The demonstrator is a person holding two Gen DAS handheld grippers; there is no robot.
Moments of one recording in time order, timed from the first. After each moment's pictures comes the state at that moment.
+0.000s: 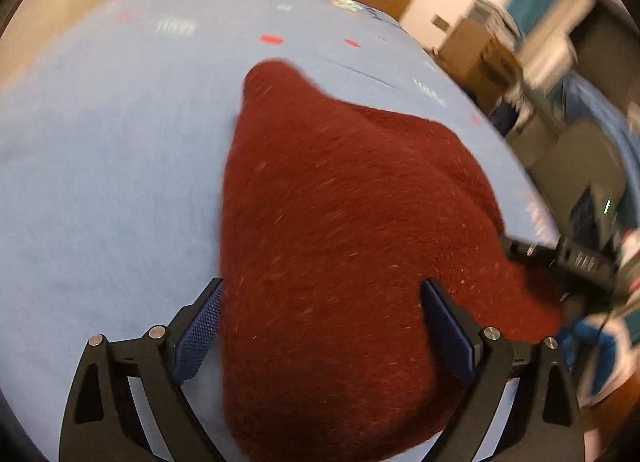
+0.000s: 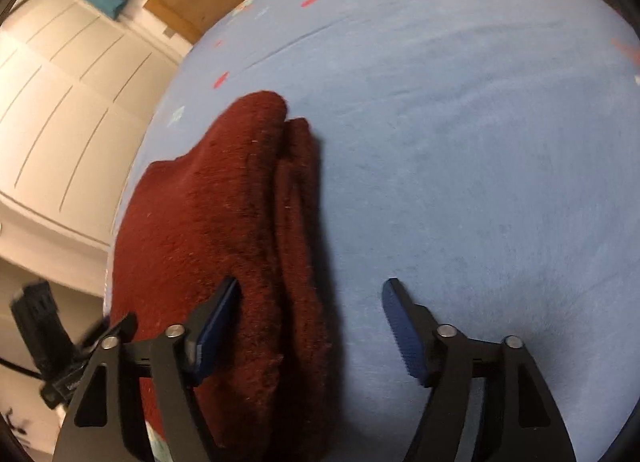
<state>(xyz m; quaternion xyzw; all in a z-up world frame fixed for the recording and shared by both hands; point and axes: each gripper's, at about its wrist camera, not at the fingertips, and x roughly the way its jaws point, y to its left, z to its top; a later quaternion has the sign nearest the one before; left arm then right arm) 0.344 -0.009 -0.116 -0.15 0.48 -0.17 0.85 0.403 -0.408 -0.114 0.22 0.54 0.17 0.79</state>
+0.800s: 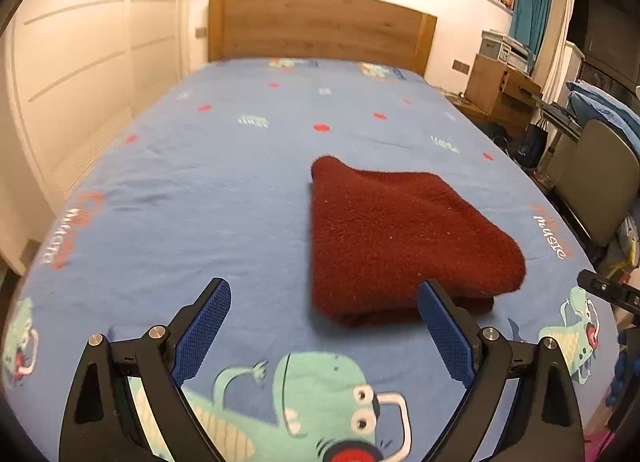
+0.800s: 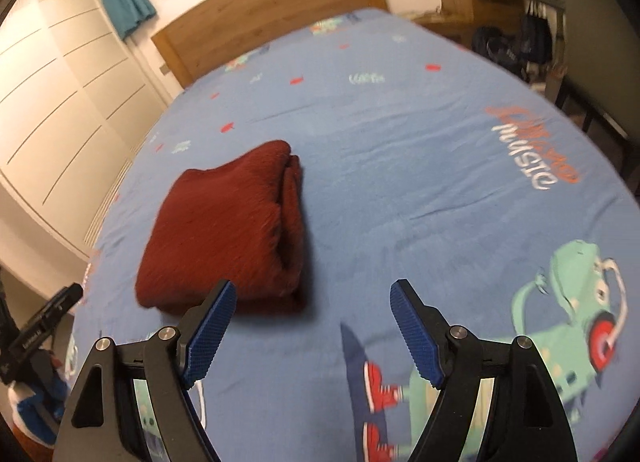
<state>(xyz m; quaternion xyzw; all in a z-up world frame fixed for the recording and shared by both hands) 0.188 -0.011 -0.018 -0.04 0.36 -0.05 0.93 0.216 -0.421 0.017 0.14 0.44 0.07 0.88</state>
